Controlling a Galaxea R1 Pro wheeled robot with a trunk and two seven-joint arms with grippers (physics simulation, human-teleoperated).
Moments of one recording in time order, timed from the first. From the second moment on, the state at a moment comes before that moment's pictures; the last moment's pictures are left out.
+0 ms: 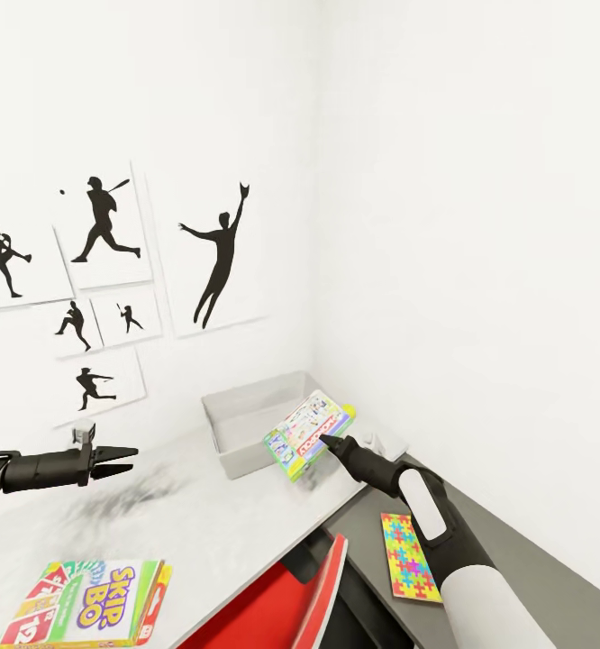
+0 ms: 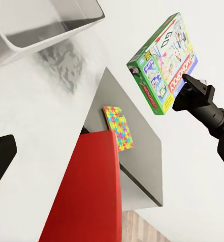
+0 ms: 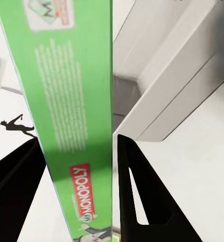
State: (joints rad) left arm -0.94 0.55 0.12 -0.24 -0.08 0.67 -1.56; right arm -0.61 0.10 -0.07 -0.86 -0.75 0.66 0.30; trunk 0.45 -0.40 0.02
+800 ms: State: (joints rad) left arm -0.94 0.54 0.12 -0.24 -0.08 0.67 -1.56; right arm -0.61 0.11 -0.08 -0.84 -0.75 0.62 0.28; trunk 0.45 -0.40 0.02
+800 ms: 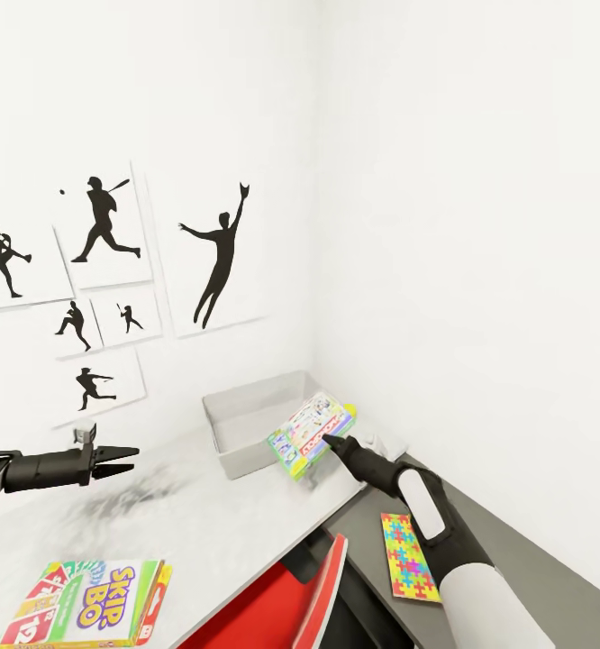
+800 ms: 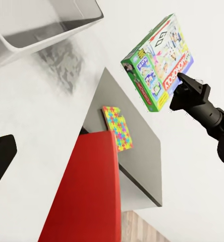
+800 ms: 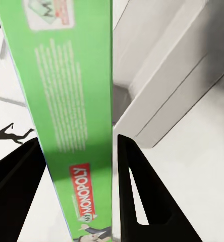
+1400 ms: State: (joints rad) left arm -0.94 0.54 0.12 -0.24 -0.08 0.67 -1.56; right arm -1.02 0.15 -0.09 -0.63 -0.92 0.67 -0.13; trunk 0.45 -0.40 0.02
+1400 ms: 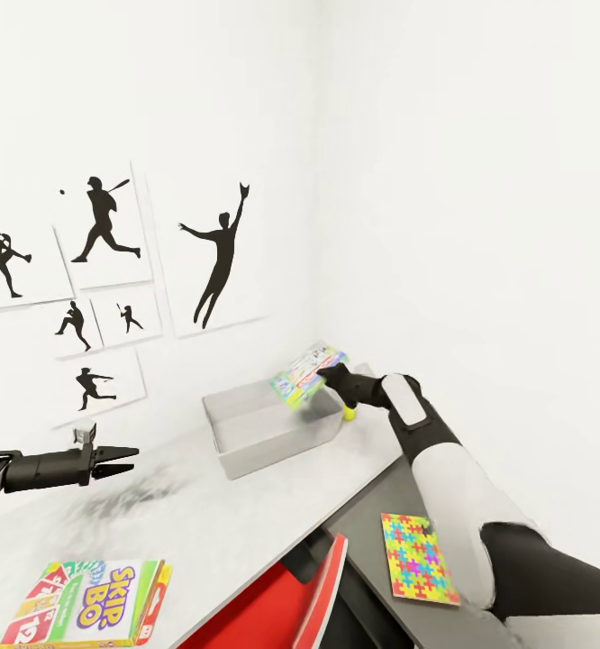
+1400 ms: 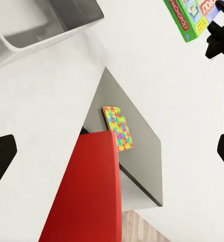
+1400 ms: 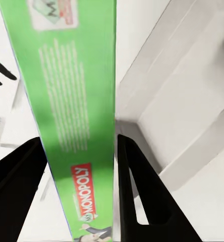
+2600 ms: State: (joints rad) left arm -0.95 0.54 0.12 -0.34 -0.08 0.76 -1.56; right arm -1.13 0.16 -0.08 -0.44 -0.93 0.56 -0.13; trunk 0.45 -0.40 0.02
